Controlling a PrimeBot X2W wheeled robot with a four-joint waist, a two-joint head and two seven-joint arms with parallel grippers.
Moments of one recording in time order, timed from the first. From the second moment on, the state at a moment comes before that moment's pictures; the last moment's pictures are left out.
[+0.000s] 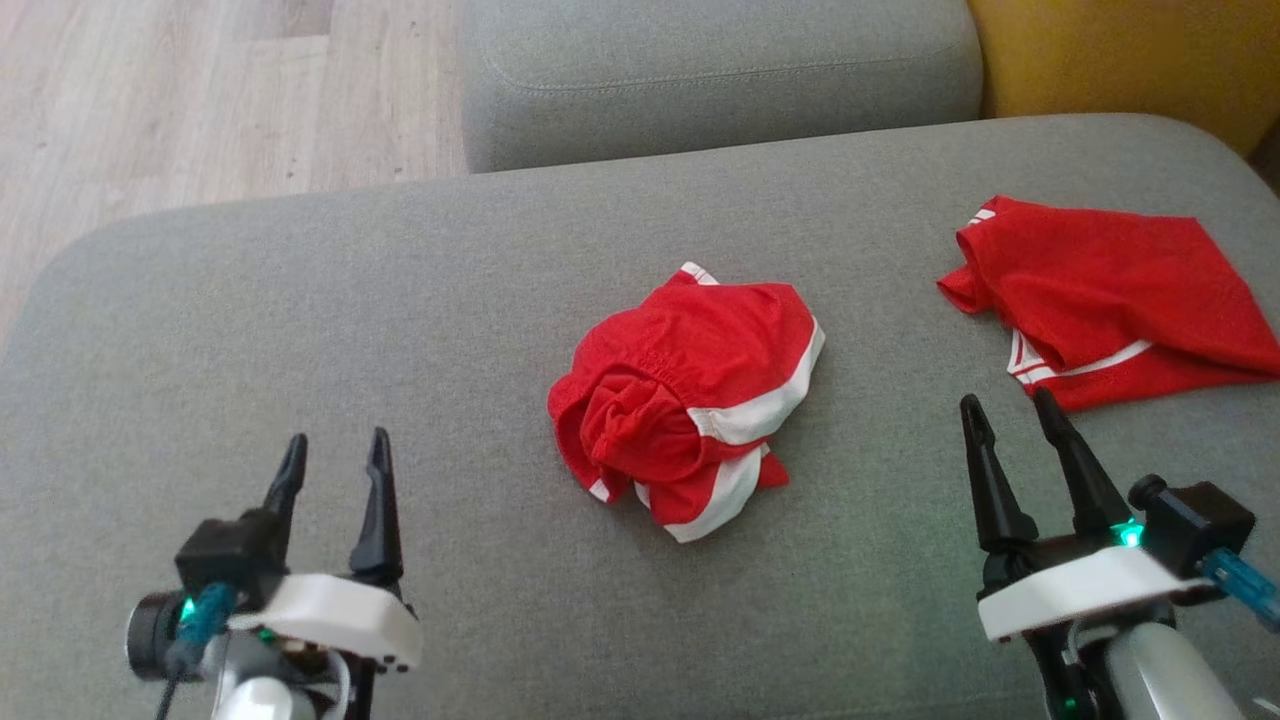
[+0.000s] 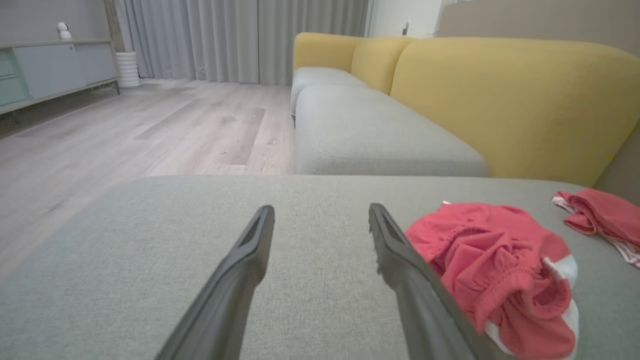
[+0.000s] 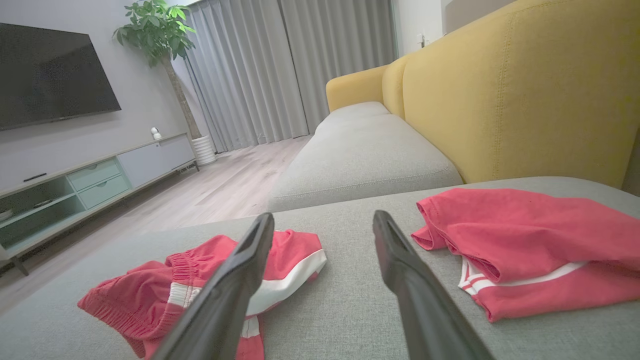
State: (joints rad) left arm 0.02 0.23 -0.32 0.05 -0.36 0.24 -0.19; right arm -0.03 -0.17 0.17 0.21 0.38 0.13 -0.21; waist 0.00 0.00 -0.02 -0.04
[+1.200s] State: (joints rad) left arm -0.45 0.05 -0.58 0.41 -0.71 0.10 0.32; right arm -0.14 -0.18 0.16 0.20 0.36 0.13 -0.23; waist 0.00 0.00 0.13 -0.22
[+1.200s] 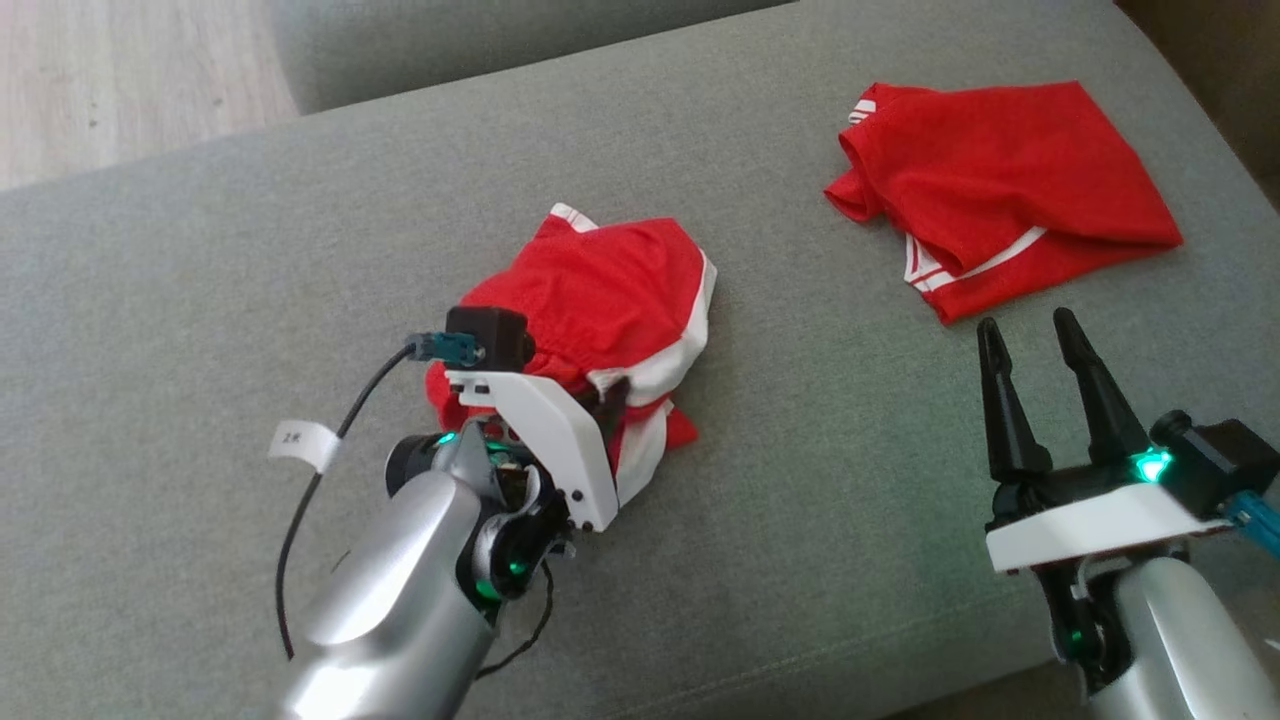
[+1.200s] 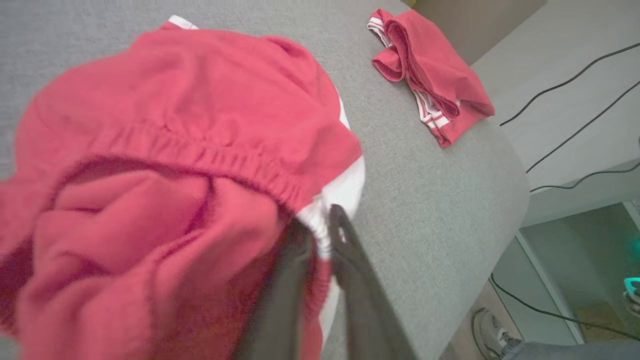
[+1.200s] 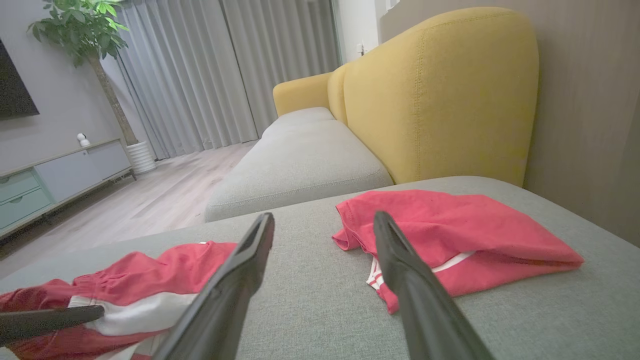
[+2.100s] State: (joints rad) left arm -0.10 0.40 -0.40 -0.02 -0.79 0.22 0.35; right arm -0.09 -0.17 0.12 0.20 0.36 0.13 -0.23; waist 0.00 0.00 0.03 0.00
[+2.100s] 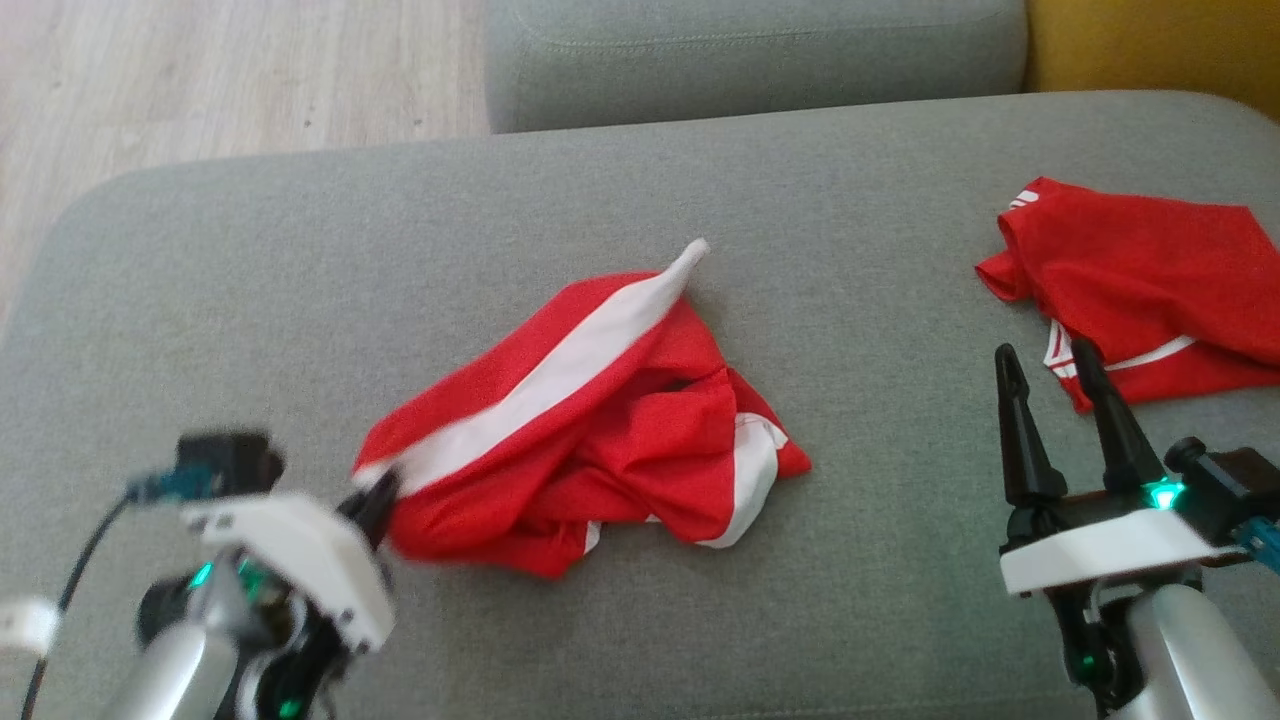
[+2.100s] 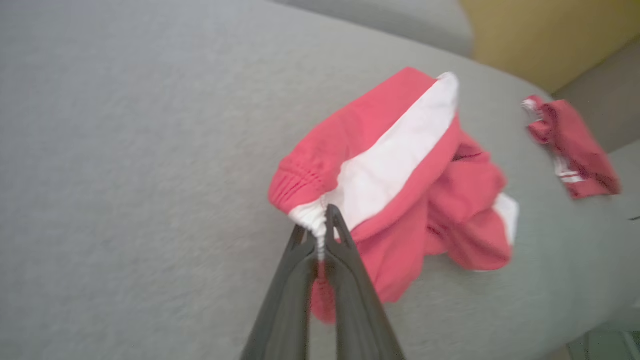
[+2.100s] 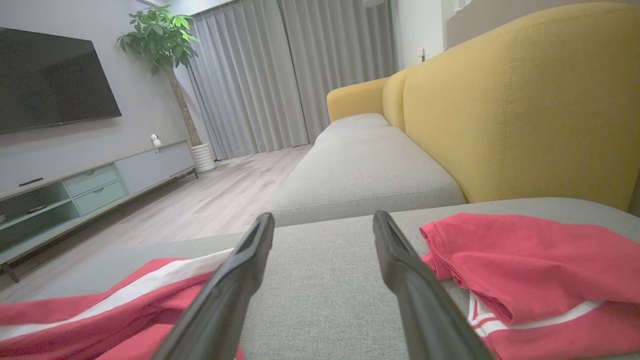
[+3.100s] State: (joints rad) left arm 0.00 0.32 -0.41 -0.03 -0.54 0.31 -0.17; right arm -0.10 -0.21 0.17 0.21 0.40 0.13 -0.11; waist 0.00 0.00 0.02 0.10
